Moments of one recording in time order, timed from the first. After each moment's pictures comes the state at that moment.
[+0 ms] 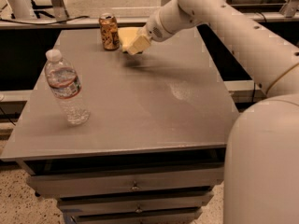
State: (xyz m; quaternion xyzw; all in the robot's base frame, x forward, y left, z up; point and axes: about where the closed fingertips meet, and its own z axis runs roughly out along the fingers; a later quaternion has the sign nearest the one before) arm 0.766 0.024 0.884 -0.51 0.74 0.16 0.40
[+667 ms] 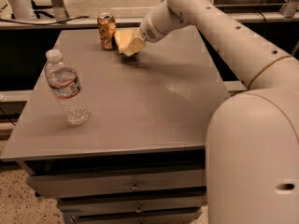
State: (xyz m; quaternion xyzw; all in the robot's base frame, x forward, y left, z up) arm 0.786 0.046 0.868 -0.53 0.74 0.15 0.39
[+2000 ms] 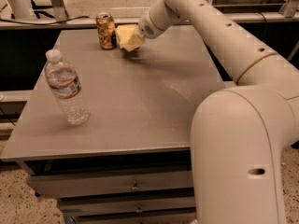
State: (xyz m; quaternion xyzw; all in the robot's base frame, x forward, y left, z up) arm 0.805 0.047 0.868 -0.53 0.74 0.13 0.38
